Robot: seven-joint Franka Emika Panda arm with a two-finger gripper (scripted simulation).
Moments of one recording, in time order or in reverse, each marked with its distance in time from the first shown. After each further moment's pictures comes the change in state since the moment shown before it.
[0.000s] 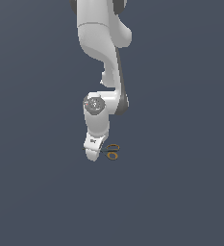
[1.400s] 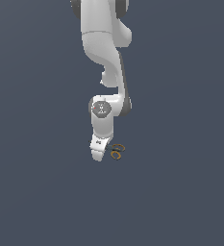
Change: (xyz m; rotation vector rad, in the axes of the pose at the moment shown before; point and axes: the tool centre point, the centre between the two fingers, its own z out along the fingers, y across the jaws) arm 0.017 -0.014 0.025 0.001 -0.001 0.000
